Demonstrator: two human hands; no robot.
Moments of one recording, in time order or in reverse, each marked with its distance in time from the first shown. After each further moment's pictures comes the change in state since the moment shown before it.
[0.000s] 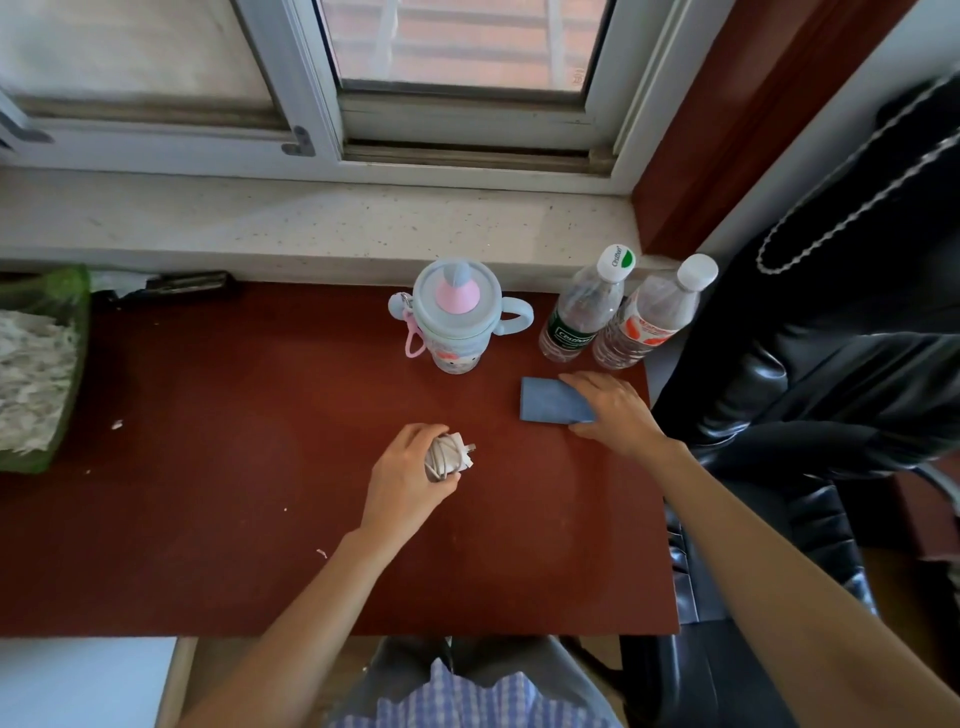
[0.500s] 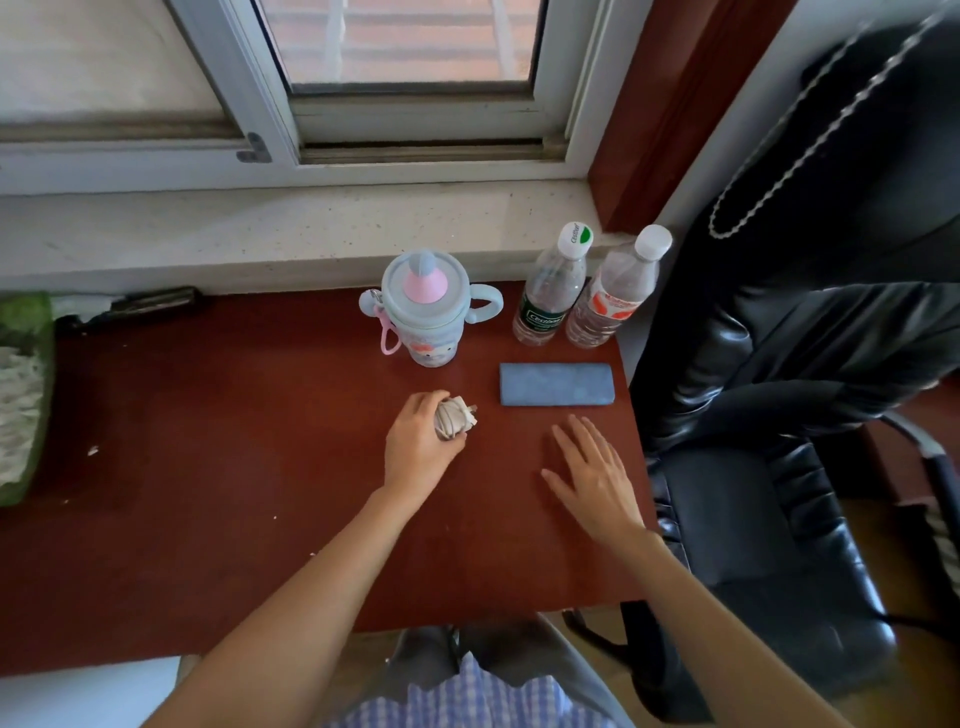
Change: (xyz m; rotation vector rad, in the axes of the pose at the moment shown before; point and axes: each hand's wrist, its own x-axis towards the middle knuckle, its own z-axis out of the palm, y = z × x) left_hand 0.031 0.016 0.028 -0.016 0.029 0.004; right_hand -0.102 -0.050 0.070 -0.021 0.260 0.211
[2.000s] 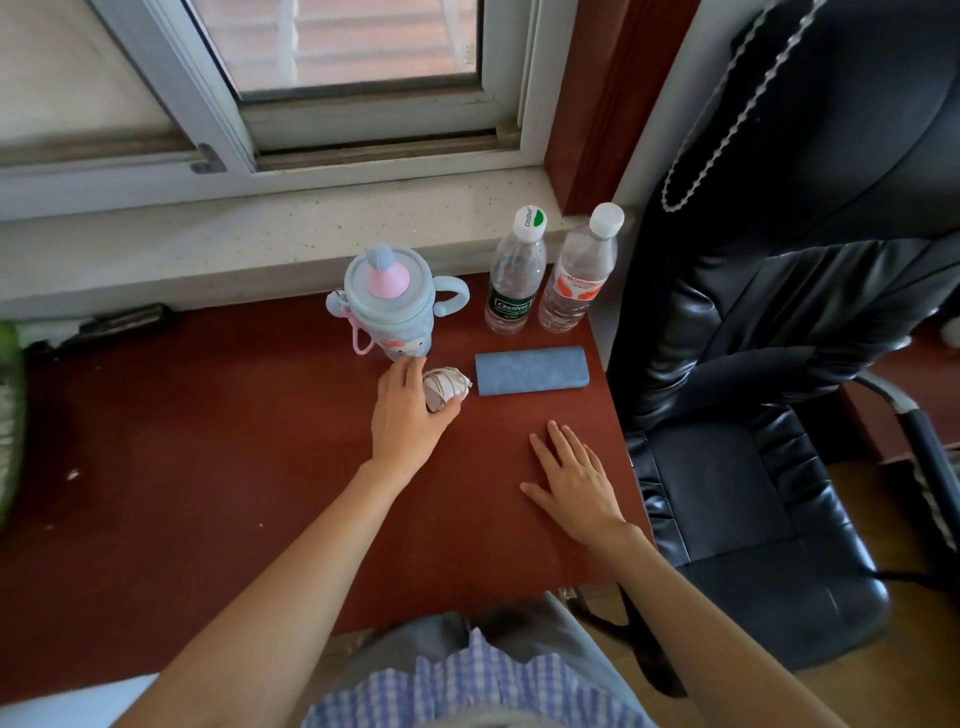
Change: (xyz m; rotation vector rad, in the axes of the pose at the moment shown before) left_hand 0.020 0.014 0.004 0.171 0.005 0.140; right_hand -0.021 -0.005 0.005 -0.063 -0.278 0.084
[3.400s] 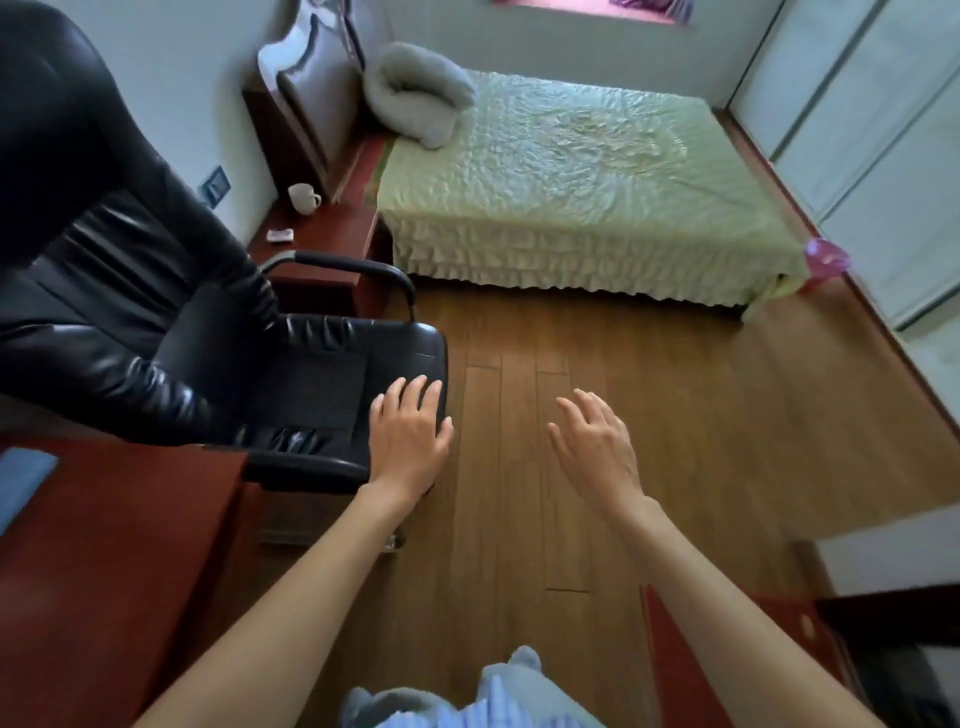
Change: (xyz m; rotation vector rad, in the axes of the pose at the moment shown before) left_hand -0.393 0.245 0.067 0.084 -0.498 1.373; right_hand -0.539 -0.022 0.113 0.230 0.761 1.387
